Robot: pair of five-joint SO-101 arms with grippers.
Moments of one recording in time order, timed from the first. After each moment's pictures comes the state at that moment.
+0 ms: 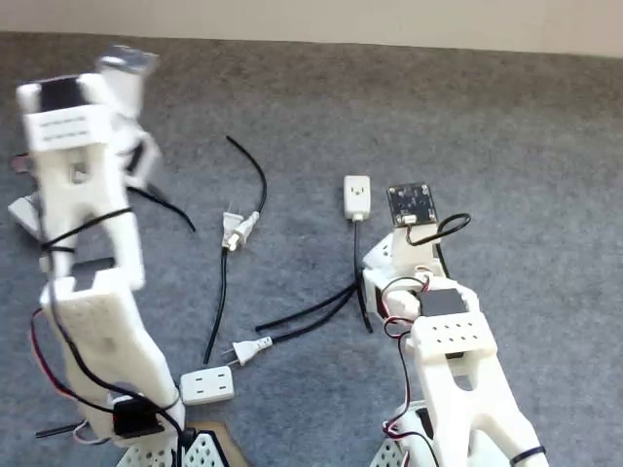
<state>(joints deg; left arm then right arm) -17.6 31.8 -42.9 101.1 -25.8 -10.3 -41.8 66.6 41.1 3.0</state>
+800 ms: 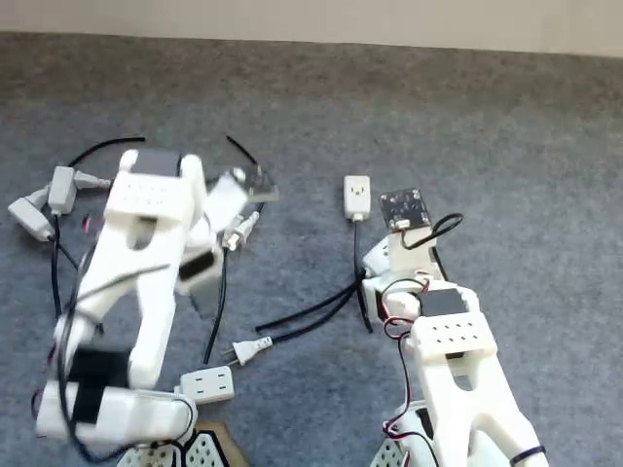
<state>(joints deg) -1.4 -5.6 18.2 95.9 -45.8 -10.3 -41.8 66.6 44.8 6.9</state>
